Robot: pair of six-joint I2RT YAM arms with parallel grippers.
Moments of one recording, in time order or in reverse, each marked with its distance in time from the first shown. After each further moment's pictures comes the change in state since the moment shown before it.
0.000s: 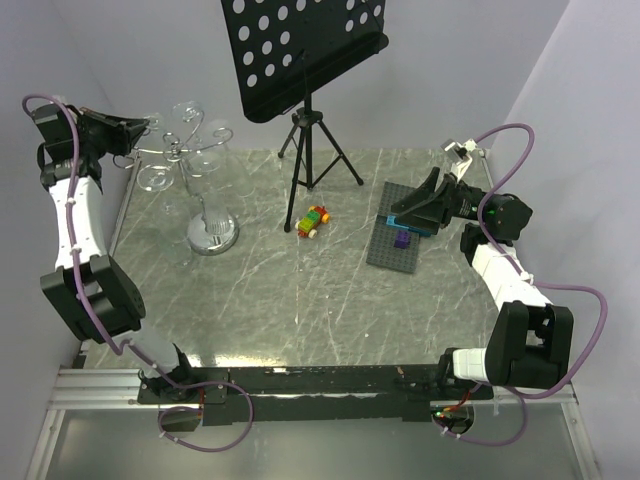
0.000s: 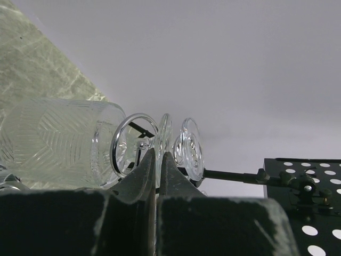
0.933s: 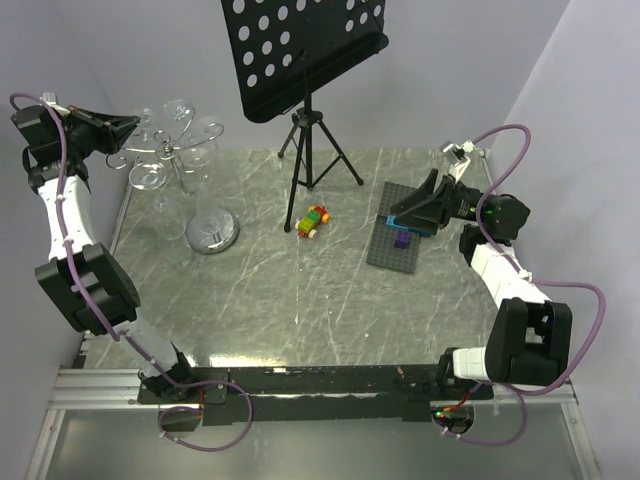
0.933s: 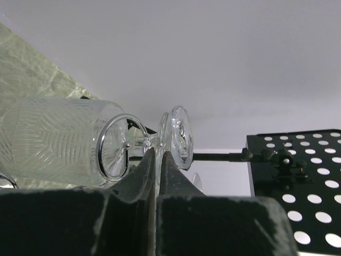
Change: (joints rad) left arm 0.087 0.084 0.035 0.122 0.233 -0.029; right arm 0.000 0.014 -0.013 0.000 0.000 -0.004
